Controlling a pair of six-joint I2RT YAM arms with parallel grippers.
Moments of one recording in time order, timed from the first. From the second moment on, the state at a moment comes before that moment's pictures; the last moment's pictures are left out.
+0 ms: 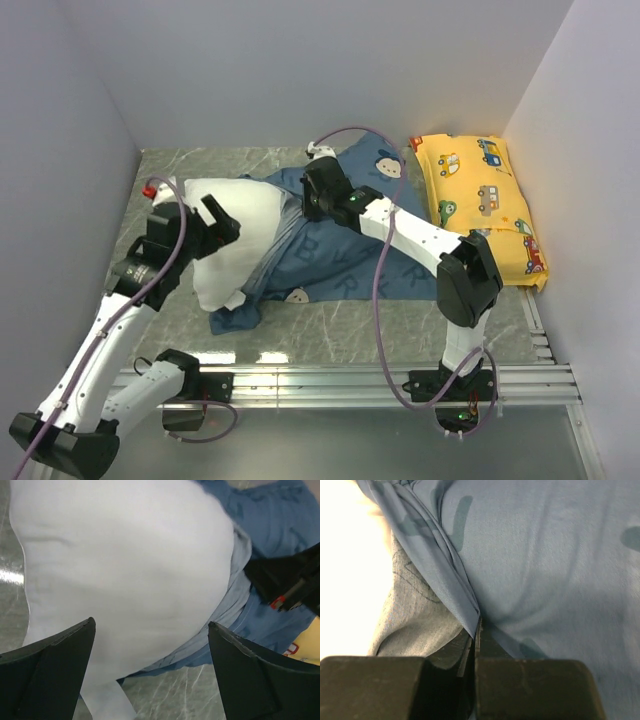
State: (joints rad) left arm -0.30 0.89 1.02 -0.64 -0.17 -0.68; right arm 0.72 1.84 1.55 -0.34 0.17 0.43
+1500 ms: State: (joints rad) left arm -0.39 1.13 0.98 -0.62 -0.29 -0.75; right arm 1.09 1.70 1.33 -0.24 0.36 0.54
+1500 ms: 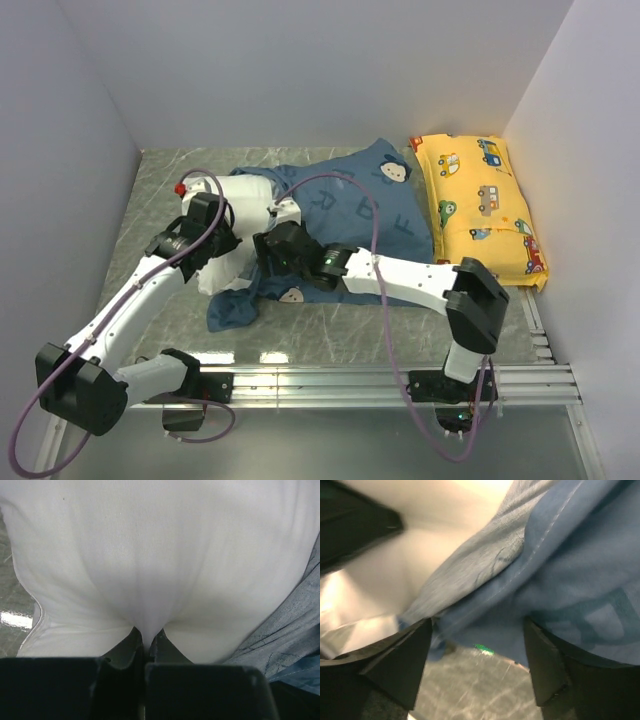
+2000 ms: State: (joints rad) left arm 0.04 1.07 1.08 -0.68 0.02 -0.64; right arm 0.96 1.47 1.08 -0.16 0.42 0.59
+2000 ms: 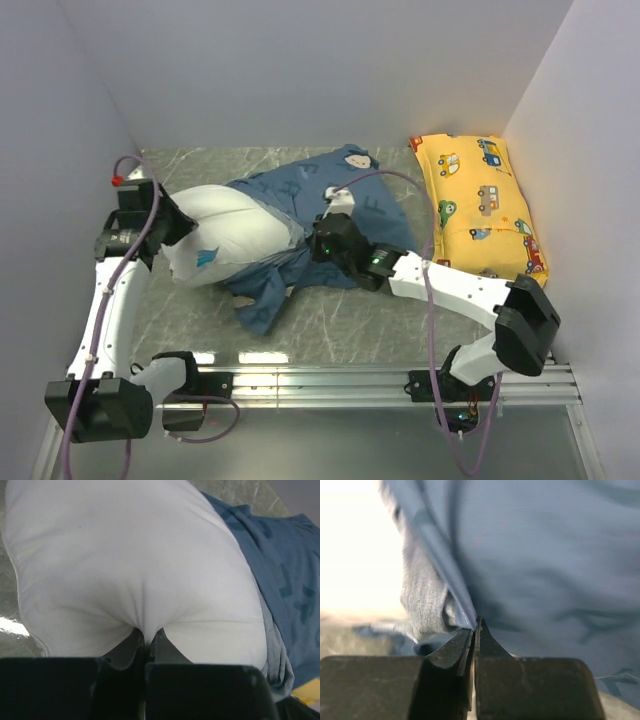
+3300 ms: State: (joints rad) left arm -0.21 1.30 1.38 -0.65 -0.08 -0.54; right arm 1.10 1.53 0.83 -0.06 0.41 0.67
